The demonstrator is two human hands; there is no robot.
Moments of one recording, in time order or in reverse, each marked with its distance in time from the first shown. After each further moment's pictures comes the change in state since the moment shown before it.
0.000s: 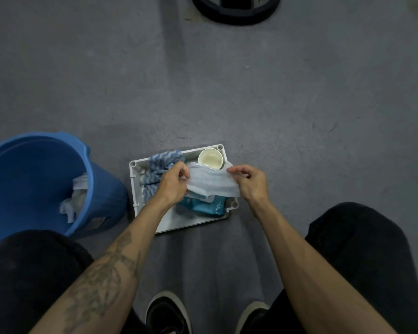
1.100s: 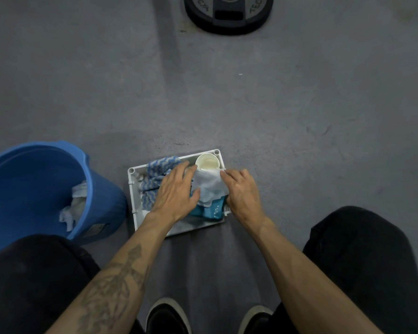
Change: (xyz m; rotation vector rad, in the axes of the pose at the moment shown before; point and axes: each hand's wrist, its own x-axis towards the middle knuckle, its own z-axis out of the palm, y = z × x) left_hand -0.030 0.022 0.002 0.669 0.015 0.380; right_hand -0.014 0.017 0.001 -0.855 0.070 -0.845
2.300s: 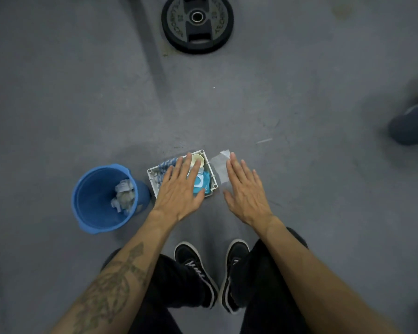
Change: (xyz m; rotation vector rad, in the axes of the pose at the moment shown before) left_hand -0.100 0.170 -0.256 0.208 -0.202 0.116; right_hand -0.060 -0.107 -0.313 -0.007 -0.343 0.240
